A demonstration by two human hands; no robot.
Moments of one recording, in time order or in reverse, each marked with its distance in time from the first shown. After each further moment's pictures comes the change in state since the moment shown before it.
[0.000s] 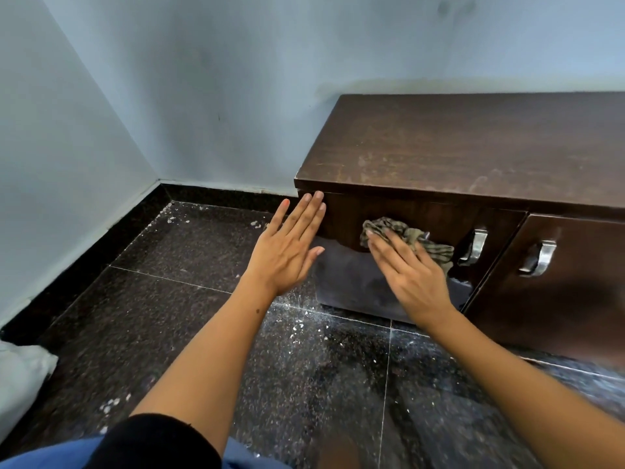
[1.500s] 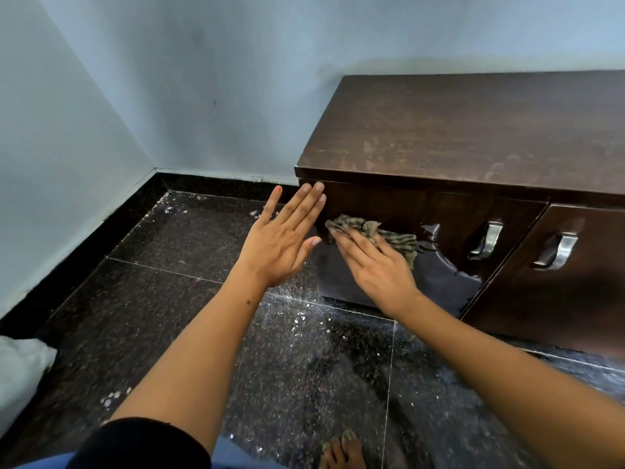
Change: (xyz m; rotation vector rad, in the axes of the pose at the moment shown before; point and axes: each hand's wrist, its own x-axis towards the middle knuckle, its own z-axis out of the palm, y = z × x) left_hand 0.000 -0.013 0.007 -0.004 -0.012 0.042; right_hand 0.032 -0.037 0.010 0.022 -0.140 -0.169
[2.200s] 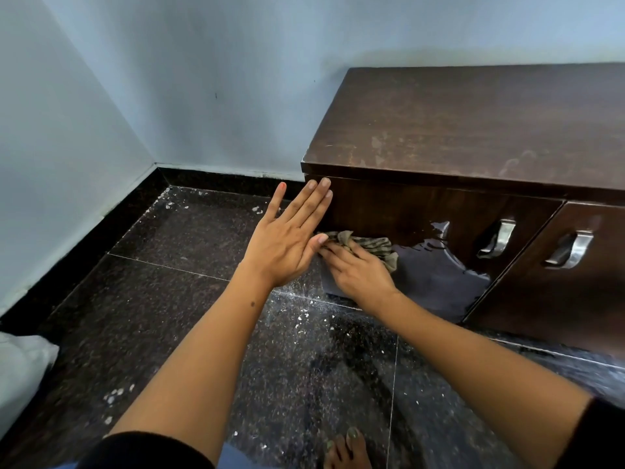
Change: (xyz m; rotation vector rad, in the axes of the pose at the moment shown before) left_hand 0.000 0.001 0.005 -0.071 0.046 -0.001; right_hand 0.021 -0.026 0.015 -0.029 -0.320 -0.097
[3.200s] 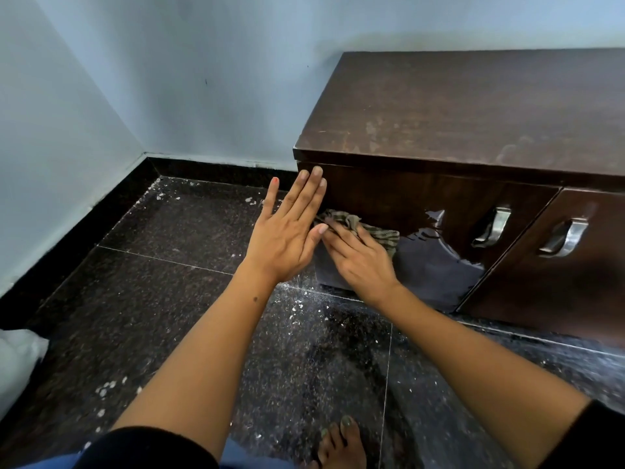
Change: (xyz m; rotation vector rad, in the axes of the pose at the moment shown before) left_hand 0.000 0.016 0.006 -0.089 0.005 -0.105; right_hand -0.007 0.002 0.016 0.091 0.368 0.097
